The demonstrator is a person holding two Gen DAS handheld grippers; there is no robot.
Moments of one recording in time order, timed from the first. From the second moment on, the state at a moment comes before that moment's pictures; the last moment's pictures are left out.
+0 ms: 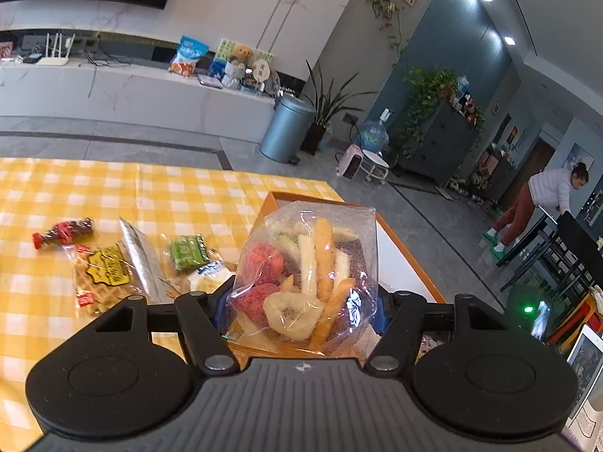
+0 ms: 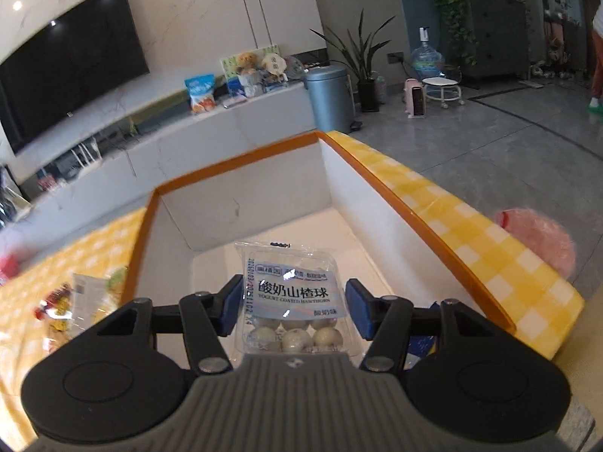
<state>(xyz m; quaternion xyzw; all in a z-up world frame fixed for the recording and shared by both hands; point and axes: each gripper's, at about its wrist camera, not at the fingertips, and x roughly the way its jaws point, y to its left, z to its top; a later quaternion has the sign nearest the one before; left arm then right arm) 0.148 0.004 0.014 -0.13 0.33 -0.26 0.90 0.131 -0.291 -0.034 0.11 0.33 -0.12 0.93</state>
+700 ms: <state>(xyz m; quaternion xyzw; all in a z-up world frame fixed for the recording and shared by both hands) 0.162 -0.050 0.019 -0.08 0.35 -0.28 0.89 0.121 -0.287 -0.035 0.10 0.31 -0.13 0.94</state>
